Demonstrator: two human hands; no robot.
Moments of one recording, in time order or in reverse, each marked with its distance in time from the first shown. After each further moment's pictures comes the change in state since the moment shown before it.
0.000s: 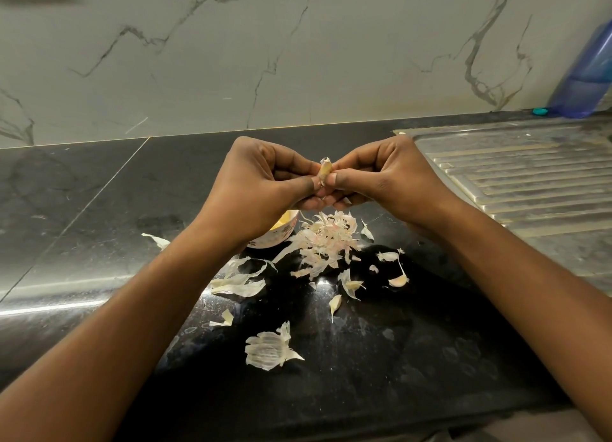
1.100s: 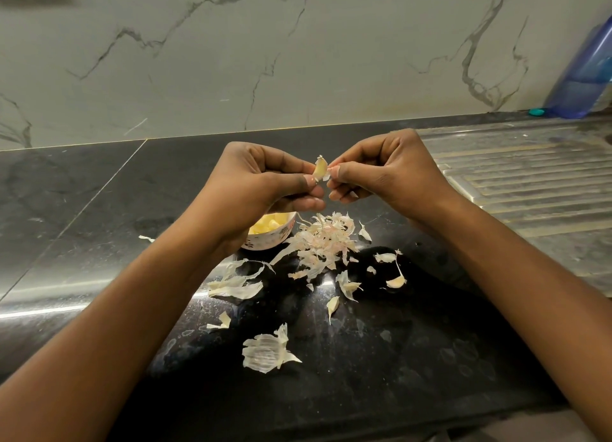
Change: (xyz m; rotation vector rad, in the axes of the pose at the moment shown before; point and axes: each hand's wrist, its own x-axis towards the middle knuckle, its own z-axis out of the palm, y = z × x) left_hand 0.000 0.010 -0.002 -0.243 0.009 -0.259; right_hand 0.003 0.000 -0.005 -0.055 0.082 -0.038
